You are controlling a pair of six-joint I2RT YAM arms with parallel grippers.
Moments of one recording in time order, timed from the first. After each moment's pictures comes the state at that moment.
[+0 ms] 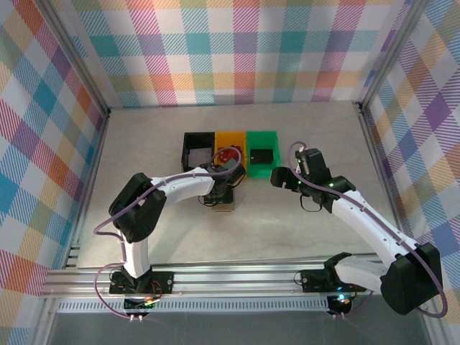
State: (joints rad) left arm -0.78 1.87 1.25 -0.75 -0.24 -0.81; right arm 0.46 1.13 0.84 -0.53 0.01 0.55
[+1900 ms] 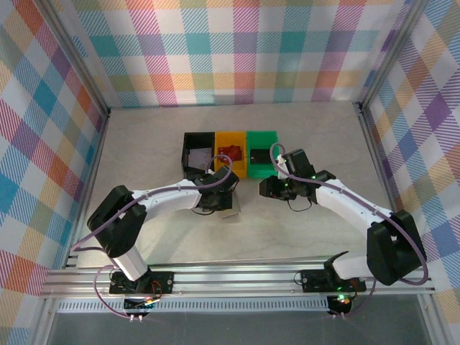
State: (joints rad) left arm -0.82 1.67 1.04 -0.55 -0.11 -0.81; right arm 0.49 1.35 0.85 -0.45 -0.41 0.54
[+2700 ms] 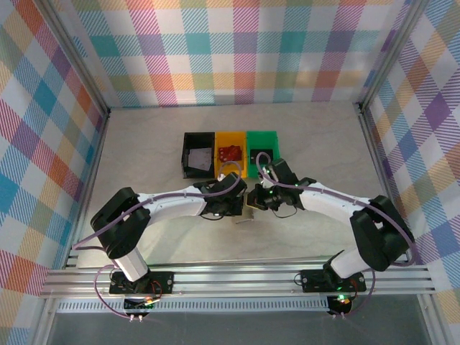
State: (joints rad) left arm -0.91 1.69 1.02 -0.41 -0.04 -0.79; right arm 0.63 1.49 0.79 -0.25 -0.49 0.83
